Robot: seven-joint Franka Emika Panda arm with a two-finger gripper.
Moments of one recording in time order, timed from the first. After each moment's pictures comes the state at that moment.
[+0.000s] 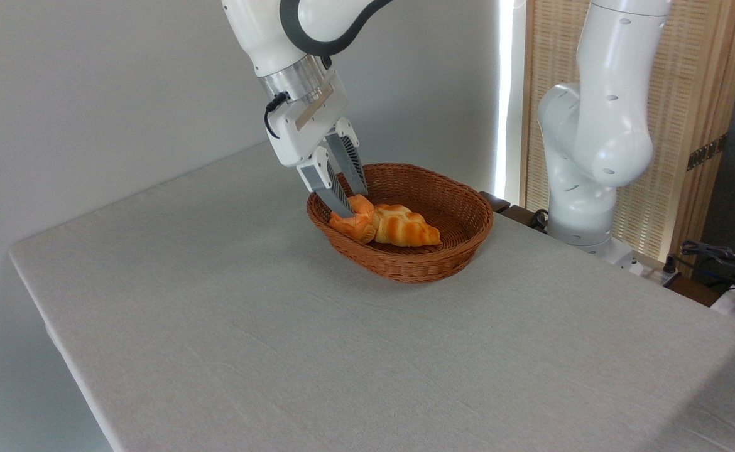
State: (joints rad) arm -0.53 -0.21 -0.06 -2.17 0.04 1.68 1.21
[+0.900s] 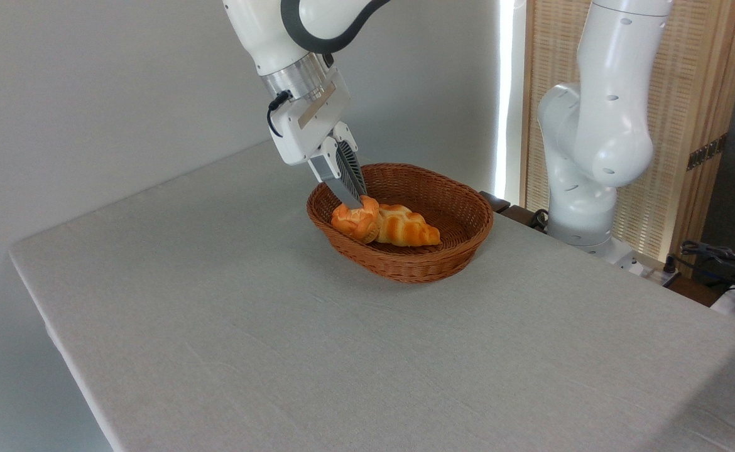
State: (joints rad) arm -0.53 -0.21 -0.06 -2.17 0.04 1.66 1.21
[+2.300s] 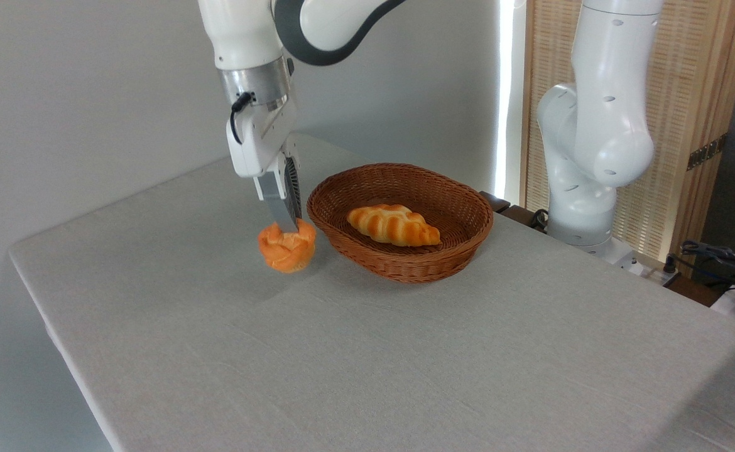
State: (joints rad) arm -0.52 -0.13 0.10 -2.05 0.02 1.90 1.18
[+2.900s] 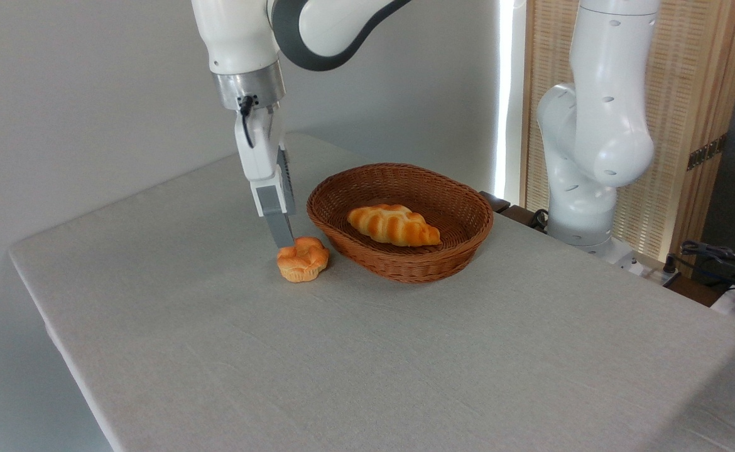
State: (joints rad) arm -0.52 -0.12 0.14 -2.01 0.00 1.90 0.94
